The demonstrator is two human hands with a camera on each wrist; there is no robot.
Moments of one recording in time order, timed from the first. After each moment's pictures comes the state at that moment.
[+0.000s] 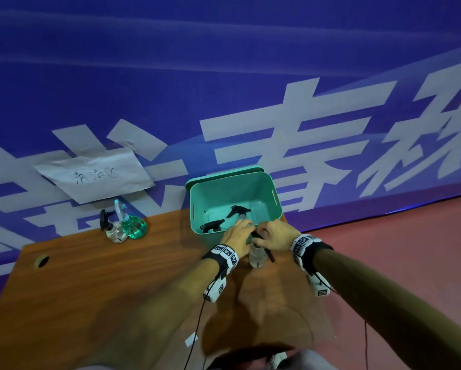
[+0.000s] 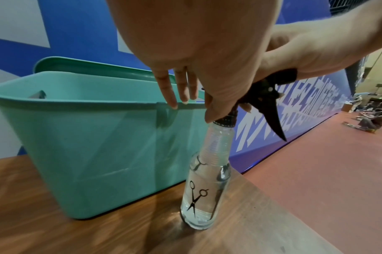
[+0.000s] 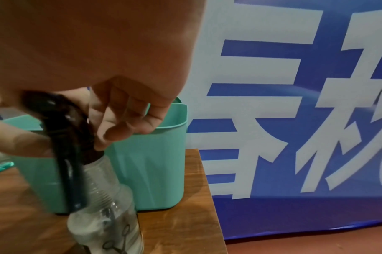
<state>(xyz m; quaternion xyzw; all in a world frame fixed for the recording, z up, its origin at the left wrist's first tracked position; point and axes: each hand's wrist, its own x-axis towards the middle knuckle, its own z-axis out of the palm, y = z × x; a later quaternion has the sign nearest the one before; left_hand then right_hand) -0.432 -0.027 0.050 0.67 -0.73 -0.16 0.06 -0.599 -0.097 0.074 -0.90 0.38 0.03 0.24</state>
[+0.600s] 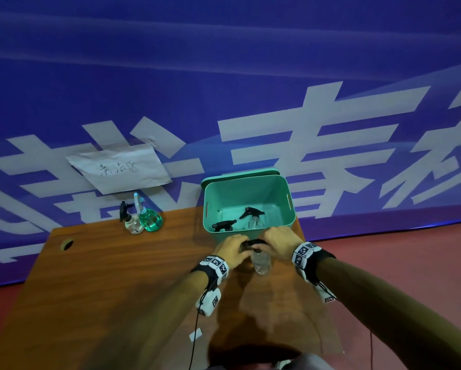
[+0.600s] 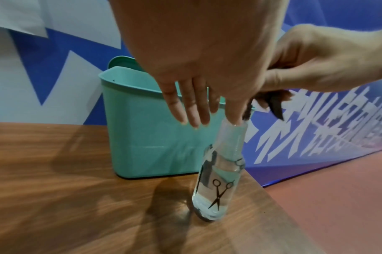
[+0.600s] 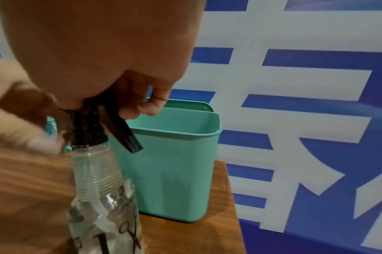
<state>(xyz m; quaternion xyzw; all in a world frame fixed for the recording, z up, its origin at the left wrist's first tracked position) -0.406 0.014 0.050 0.73 -0.62 -0.26 0.11 -0.583 -0.087 0.078 -0.95 0.29 0.06 0.11</state>
